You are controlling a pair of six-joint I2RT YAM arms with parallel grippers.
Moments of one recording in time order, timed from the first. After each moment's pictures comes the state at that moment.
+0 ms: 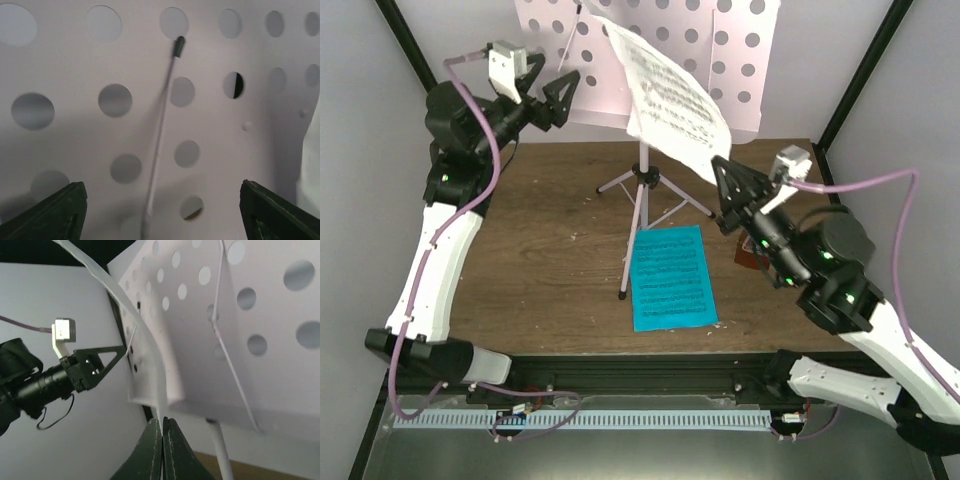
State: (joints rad) left arm -0.23 1.43 1.80 -0.14 0.42 -0.12; right arm 0.92 0.88 1.25 -0.03 0.29 0.19
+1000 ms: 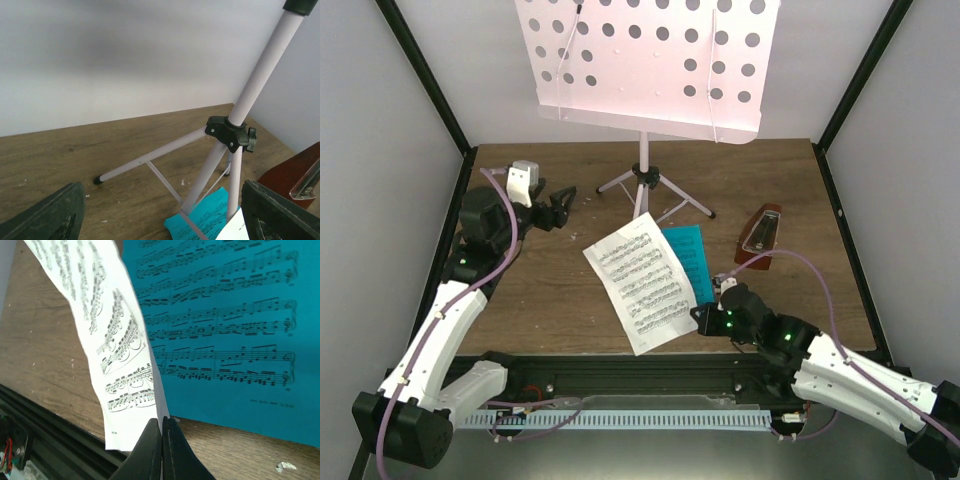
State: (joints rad) left arm -0.24 0.97 0.91 -0.12 0.31 -0.18; right arm 0.92 0.61 0.36 -0.44 0.01 0.87
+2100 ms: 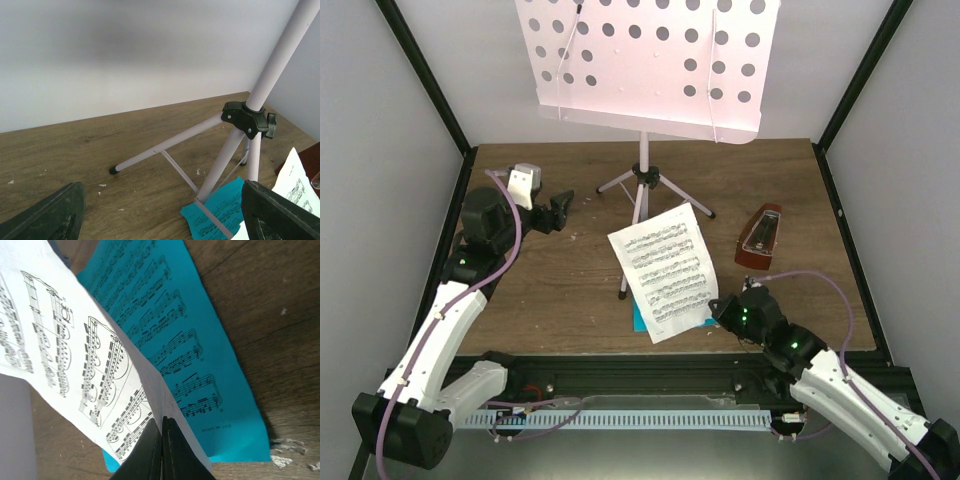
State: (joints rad) left arm -0.24 0.96 0.91 -0.17 0.27 -0.10; right arm 0.68 0.44 0.19 -0.38 0.01 1.19
